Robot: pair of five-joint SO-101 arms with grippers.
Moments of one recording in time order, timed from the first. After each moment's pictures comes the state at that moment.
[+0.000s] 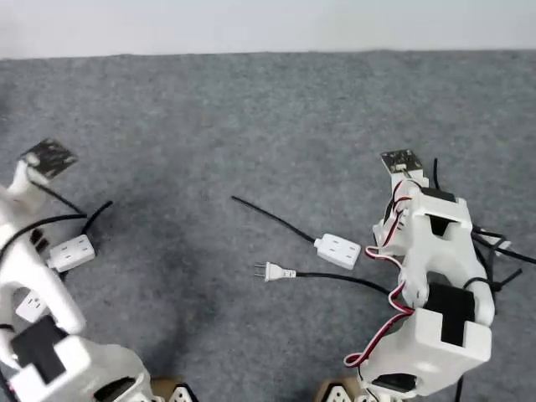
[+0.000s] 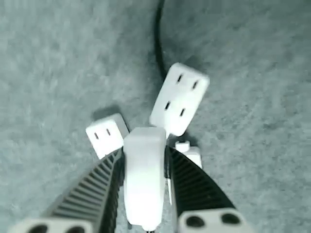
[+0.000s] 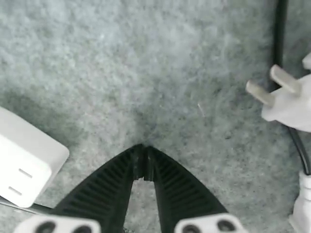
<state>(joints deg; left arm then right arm) -44.1 2.0 9.7 81.2 -68.3 12.8 7.8 31.2 54.5 23.5</state>
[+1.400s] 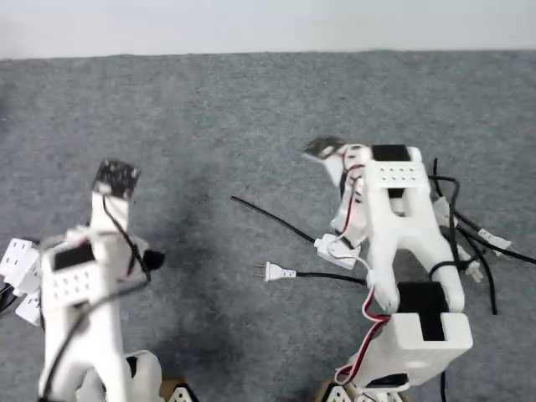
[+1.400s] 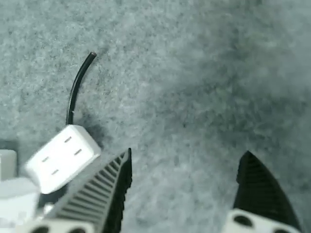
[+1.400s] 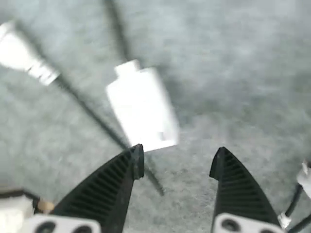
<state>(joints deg) -20.2 -39.8 65.7 51.3 -22.0 -5.0 7.1 11.4 84.7 41.4</state>
